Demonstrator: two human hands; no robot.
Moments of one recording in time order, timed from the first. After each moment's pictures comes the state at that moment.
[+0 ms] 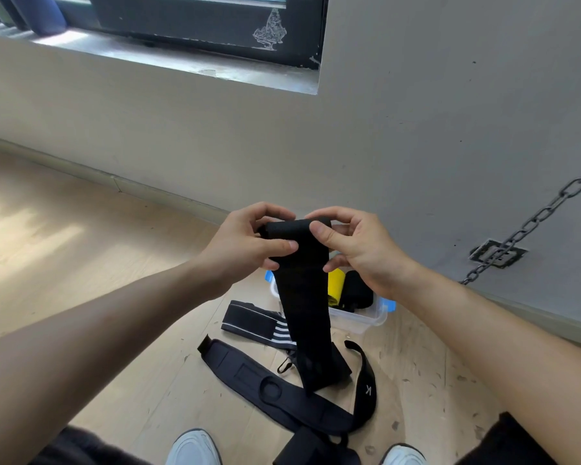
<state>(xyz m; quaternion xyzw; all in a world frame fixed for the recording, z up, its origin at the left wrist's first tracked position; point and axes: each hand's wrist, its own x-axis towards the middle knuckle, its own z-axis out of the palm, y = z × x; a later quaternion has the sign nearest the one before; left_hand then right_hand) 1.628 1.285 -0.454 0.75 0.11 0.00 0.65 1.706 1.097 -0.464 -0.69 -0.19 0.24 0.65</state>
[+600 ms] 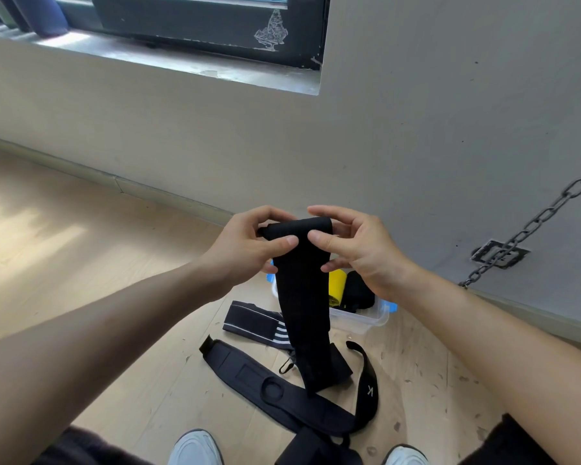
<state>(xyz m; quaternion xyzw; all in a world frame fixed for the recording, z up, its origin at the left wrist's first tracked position) 1.626 1.286 -0.455 0.77 0.10 -0.02 0.63 1.706 1.097 -0.469 -0.68 -0.17 0.24 0.67</state>
